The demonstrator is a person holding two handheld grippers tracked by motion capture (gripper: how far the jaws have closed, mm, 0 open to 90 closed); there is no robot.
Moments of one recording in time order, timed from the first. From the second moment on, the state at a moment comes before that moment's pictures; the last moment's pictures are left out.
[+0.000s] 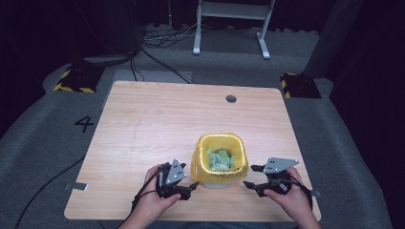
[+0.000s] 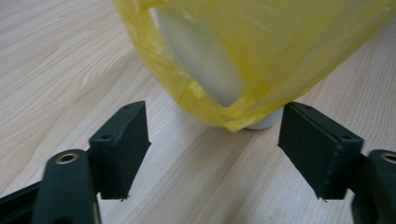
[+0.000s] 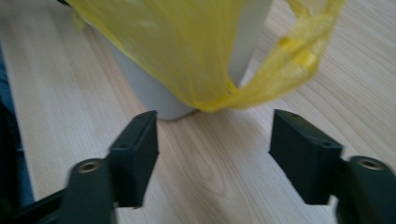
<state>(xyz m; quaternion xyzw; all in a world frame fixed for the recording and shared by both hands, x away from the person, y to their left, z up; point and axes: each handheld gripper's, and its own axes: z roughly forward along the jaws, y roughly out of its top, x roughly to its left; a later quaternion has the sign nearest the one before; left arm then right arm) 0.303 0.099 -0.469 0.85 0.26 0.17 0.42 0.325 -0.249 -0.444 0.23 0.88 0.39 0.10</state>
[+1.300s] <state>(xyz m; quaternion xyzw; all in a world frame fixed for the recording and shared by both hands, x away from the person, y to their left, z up) 0.293 0.077 -0.360 0.82 0.16 0.21 0.51 0.284 -0.199 -0.335 0.14 0.83 0.47 0.25</state>
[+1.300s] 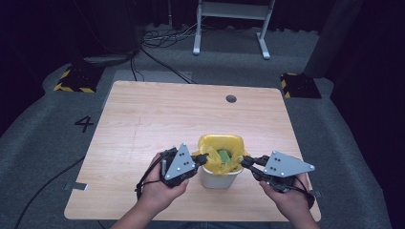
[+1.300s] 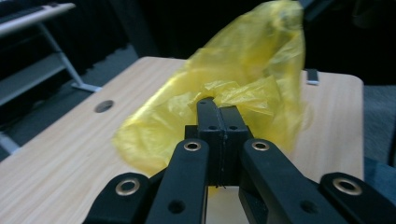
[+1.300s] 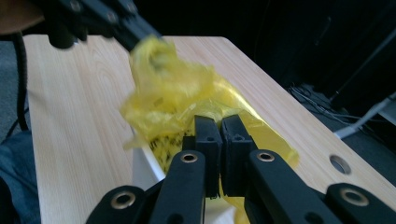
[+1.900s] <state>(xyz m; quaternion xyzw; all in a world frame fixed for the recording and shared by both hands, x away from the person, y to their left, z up) 0.304 0.036 -0.375 0.83 0.12 0.18 0.51 0.294 -0.158 -0.348 0.10 0.85 0.48 0.21</state>
